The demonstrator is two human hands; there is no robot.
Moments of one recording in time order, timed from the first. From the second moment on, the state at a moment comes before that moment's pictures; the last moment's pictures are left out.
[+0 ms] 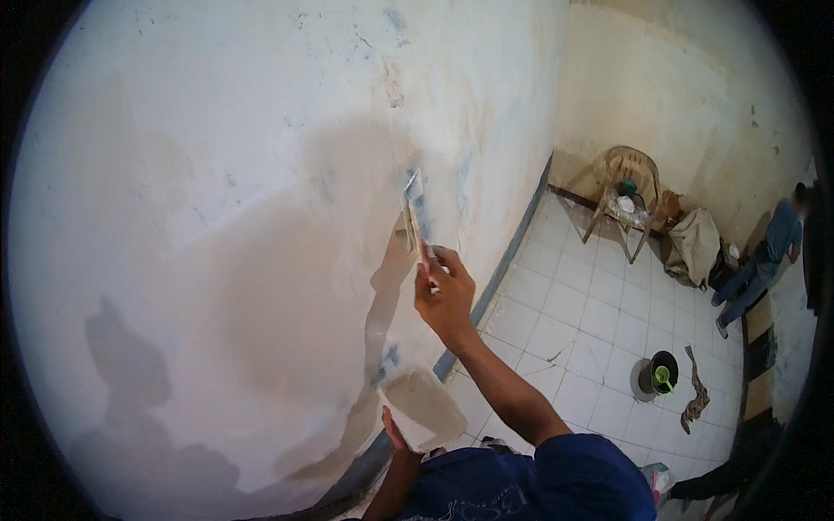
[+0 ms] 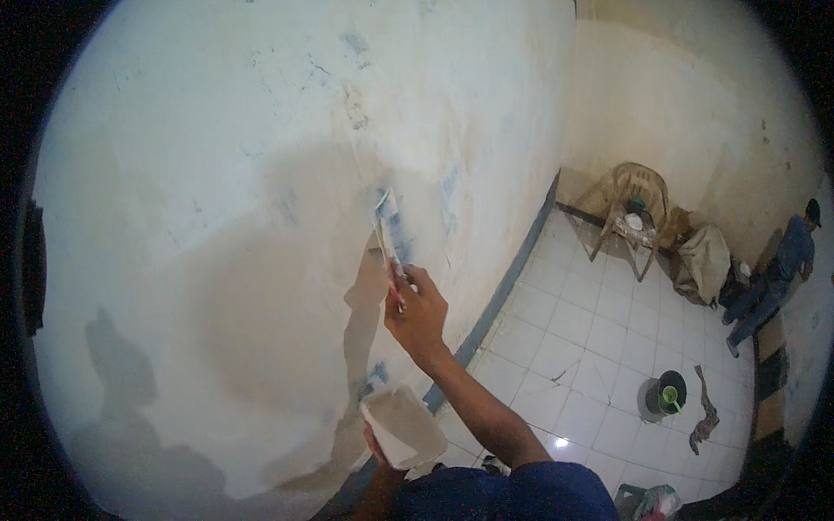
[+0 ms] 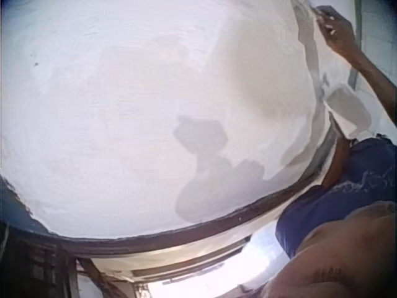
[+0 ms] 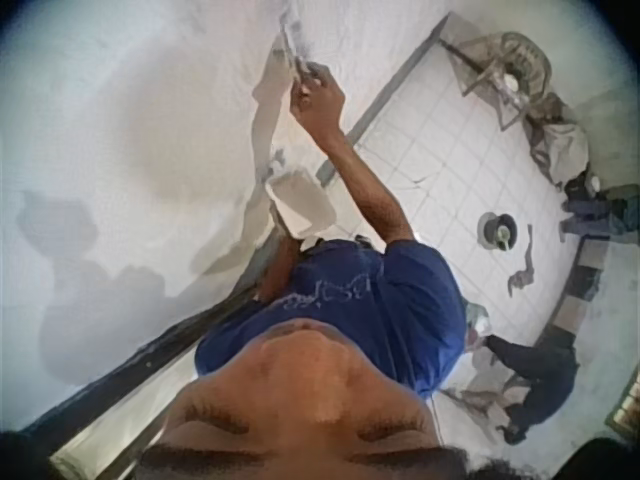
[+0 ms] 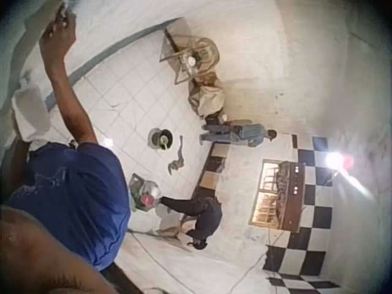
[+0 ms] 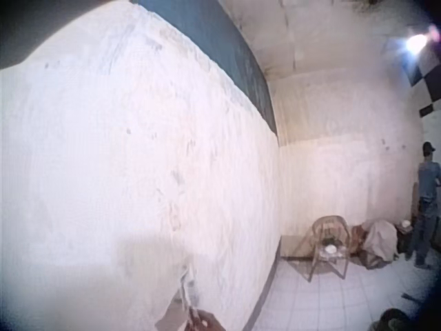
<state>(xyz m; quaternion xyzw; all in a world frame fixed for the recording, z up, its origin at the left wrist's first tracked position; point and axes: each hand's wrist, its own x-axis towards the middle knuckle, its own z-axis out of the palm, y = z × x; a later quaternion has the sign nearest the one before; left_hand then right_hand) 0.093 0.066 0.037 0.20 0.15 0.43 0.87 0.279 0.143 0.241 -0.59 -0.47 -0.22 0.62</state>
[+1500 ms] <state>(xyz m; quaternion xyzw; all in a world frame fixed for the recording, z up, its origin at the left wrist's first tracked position) 0.071 0.060 -0.002 0.23 0.22 0.40 0.86 0.237 0.095 0.183 -0.57 -0.50 -0.14 0.64</state>
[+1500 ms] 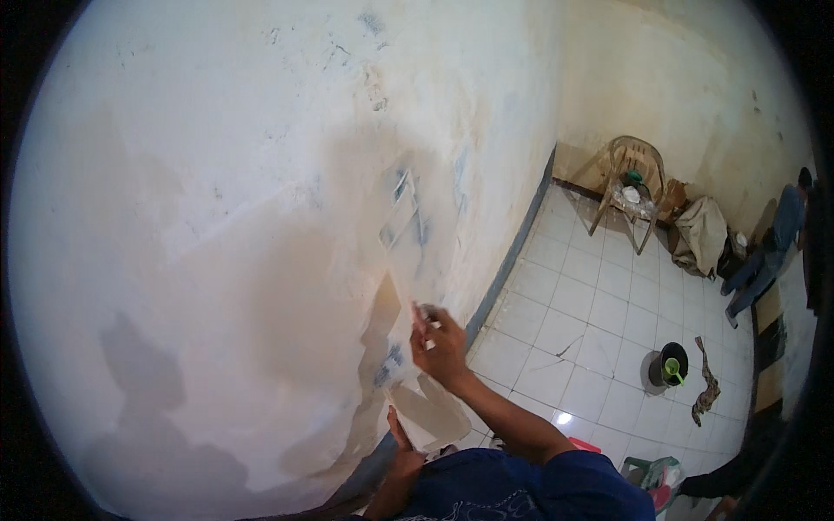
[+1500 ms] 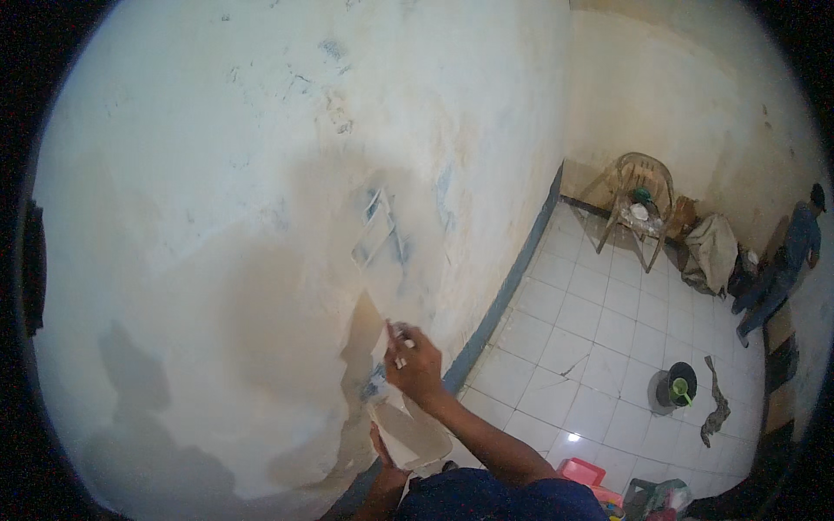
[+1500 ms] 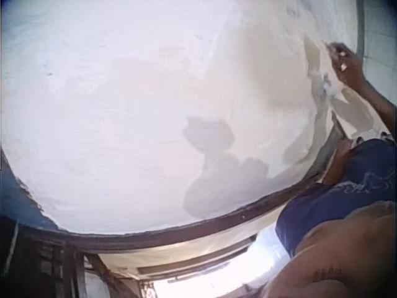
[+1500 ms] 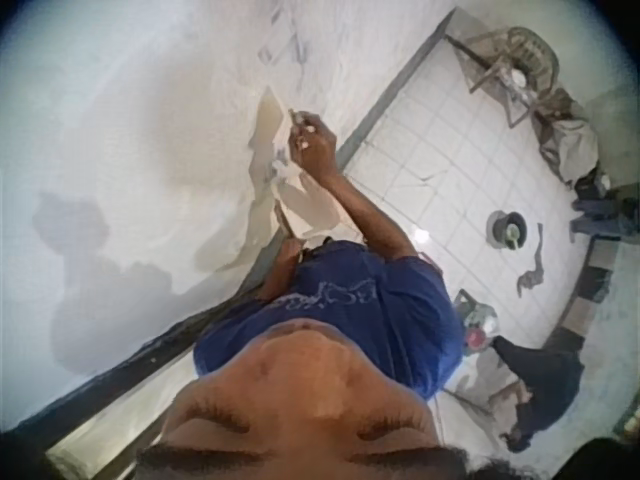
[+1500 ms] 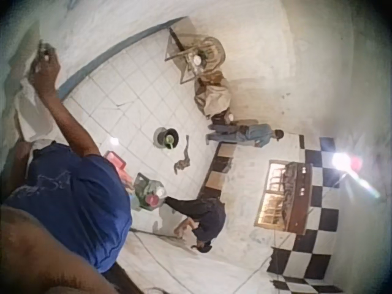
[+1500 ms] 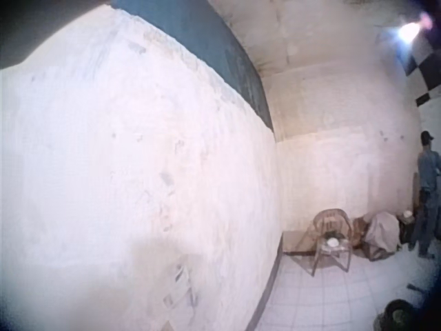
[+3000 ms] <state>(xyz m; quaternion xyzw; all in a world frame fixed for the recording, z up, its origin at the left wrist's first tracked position) 0.089 0.051 0.036 0.25 0.14 0.41 0.87 0.305 0.160 0.191 -0.67 -0.40 -0.21 0.58</state>
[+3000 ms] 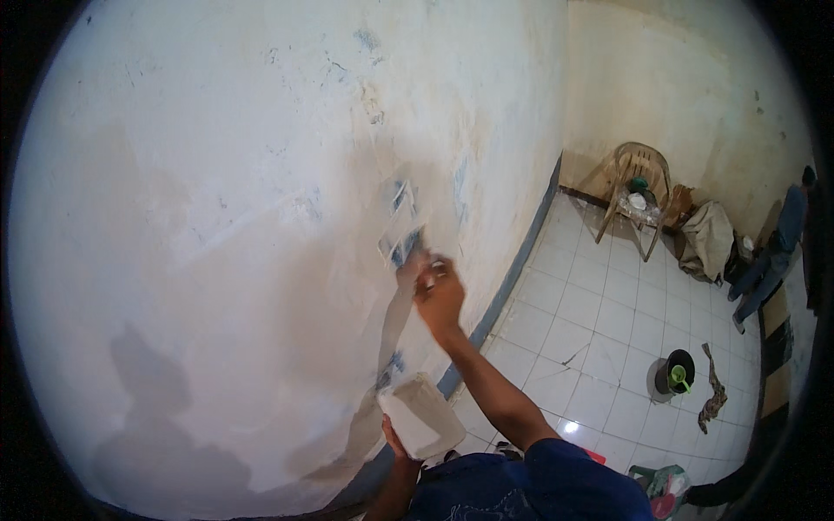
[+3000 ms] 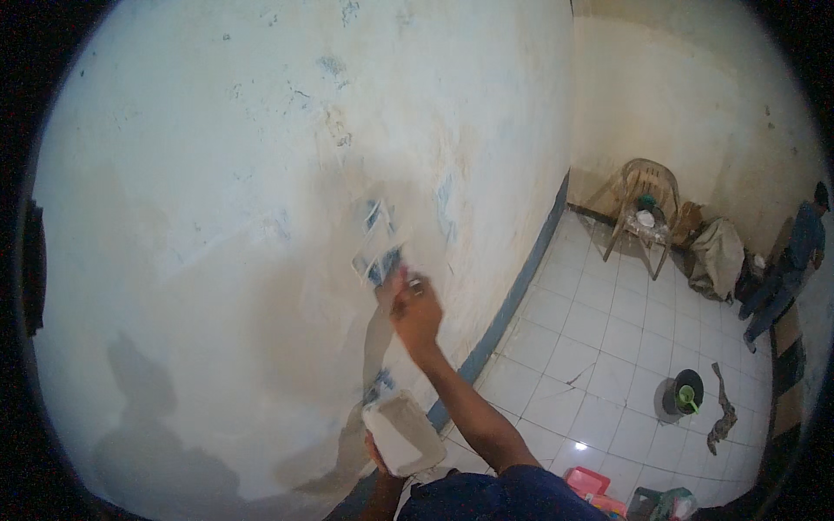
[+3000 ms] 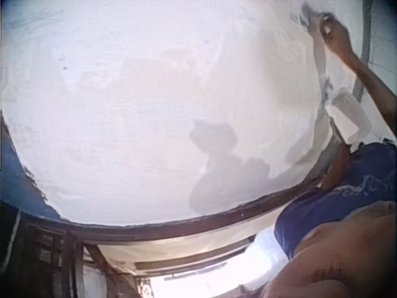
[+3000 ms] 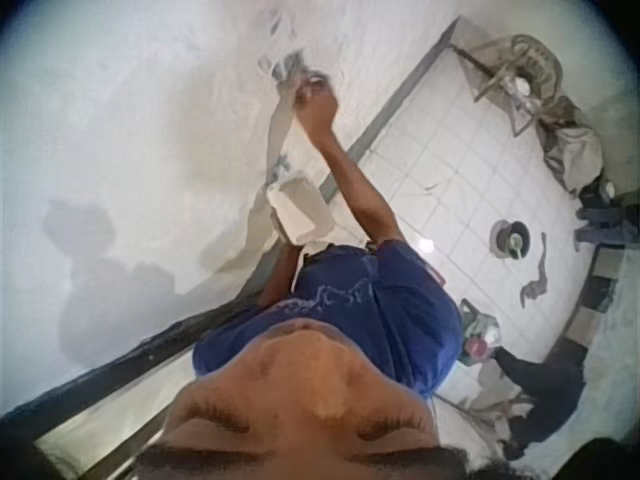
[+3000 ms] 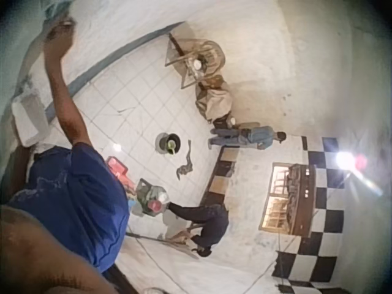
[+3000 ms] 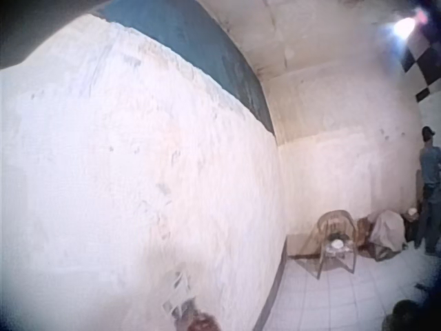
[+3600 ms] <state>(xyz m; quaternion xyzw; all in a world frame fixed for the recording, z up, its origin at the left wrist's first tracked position) 0.077 0.054 0.004 0.28 0.22 0.43 0.83 0.260 0.144 0.200 -0.62 -0.46 -0.15 0.62</state>
